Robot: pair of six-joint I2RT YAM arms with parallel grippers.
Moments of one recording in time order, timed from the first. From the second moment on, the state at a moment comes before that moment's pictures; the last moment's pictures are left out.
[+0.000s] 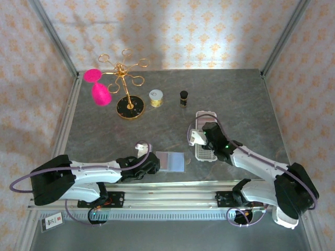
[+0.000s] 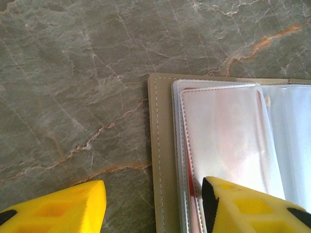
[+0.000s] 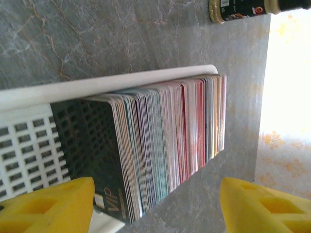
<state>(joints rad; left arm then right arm) -1.03 1.27 0.40 -0.13 -0.34 -0.99 0.61 1.18 0.54 -0.15 0.35 -1.06</state>
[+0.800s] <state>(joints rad) -1.03 1.21 0.35 -0.09 -0.33 -1.00 0.58 1.30 0.59 -0.15 0.30 -1.08</state>
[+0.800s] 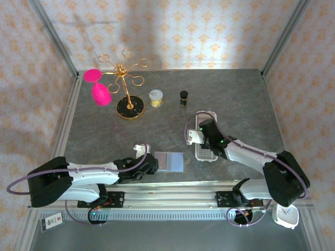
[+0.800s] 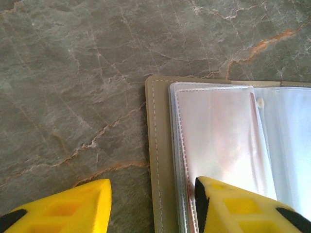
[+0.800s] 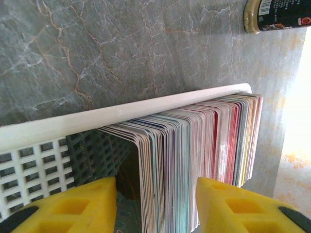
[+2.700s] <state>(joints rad) -1.03 1.15 0.31 -0.04 -0.26 -1.03 0.60 1.01 0.67 -0.55 0.12 -0.99</state>
